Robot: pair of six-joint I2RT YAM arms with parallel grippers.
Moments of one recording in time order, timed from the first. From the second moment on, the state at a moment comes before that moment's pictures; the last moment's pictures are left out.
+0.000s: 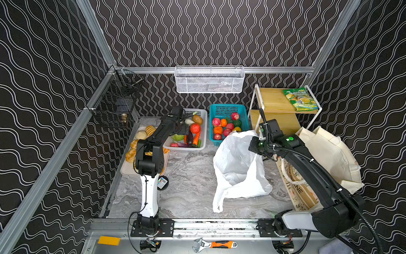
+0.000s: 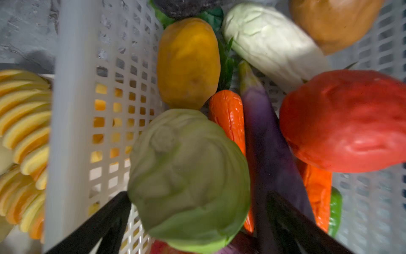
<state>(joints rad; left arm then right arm) -0.20 2.21 1.93 -0.80 -0.15 -0.15 0.38 1.36 1.36 -0.98 -0.03 0.66</state>
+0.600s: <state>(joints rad) -0.20 1.76 1.69 -0.74 0.07 -0.09 0.36 1.33 1.32 -0.97 -0.03 0.67</state>
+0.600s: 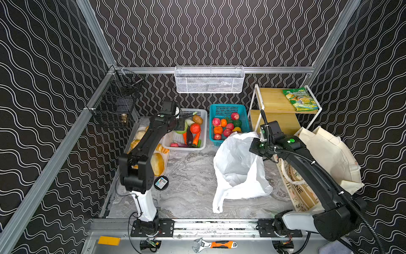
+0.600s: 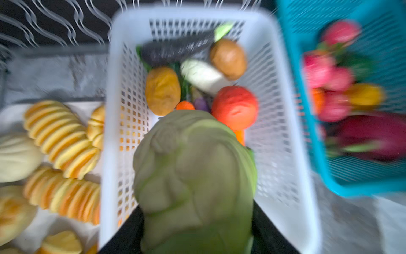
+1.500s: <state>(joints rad) -0.88 1.60 1.39 -0.41 0.41 -0.13 0.31 1.33 1.32 -0.92 -0.18 0.66</state>
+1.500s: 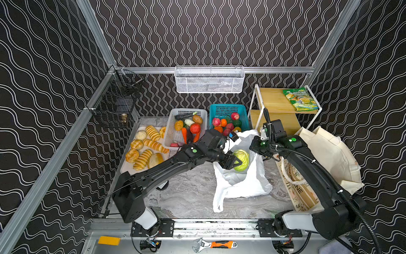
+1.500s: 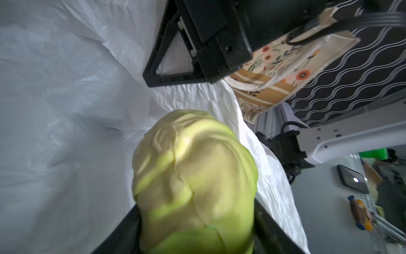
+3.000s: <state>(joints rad) -0.36 1.42 1.30 -0.41 0.27 -0.31 0.14 1.26 1.20 -0.84 -0.39 0.60</state>
